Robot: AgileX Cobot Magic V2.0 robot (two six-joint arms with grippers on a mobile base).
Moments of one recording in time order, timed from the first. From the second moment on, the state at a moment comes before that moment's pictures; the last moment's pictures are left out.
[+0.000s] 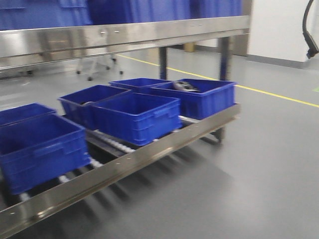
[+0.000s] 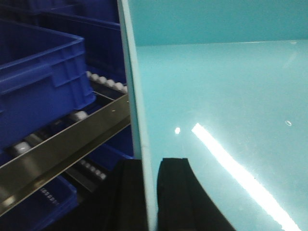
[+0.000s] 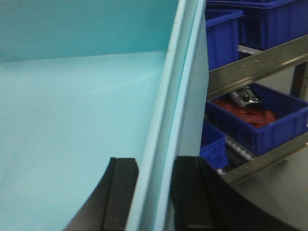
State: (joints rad) left arm -0.22 1.68 -2.02 0.10 0.69 -0.17; right arm 0.33 1.75 -2.08 0.18 0.64 0.02
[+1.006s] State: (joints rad) left arm -0.22 1.68 -2.02 0.10 0.69 -0.17; right arm 0.33 1.75 -2.08 0.18 0.64 0.02
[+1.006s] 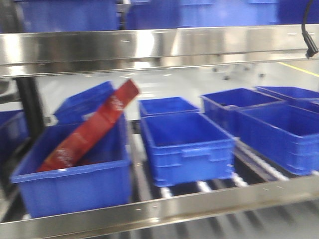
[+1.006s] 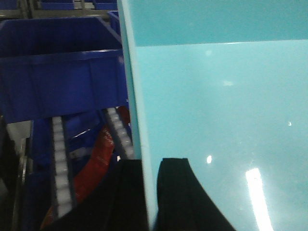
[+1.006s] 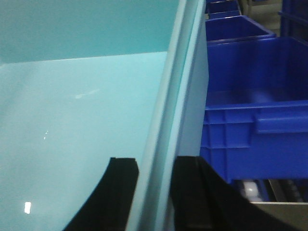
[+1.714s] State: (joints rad) left arm -0.22 1.68 -2.02 0.10 0.69 -0.17; right arm 0.33 1.75 -2.08 0.18 0.64 0.02
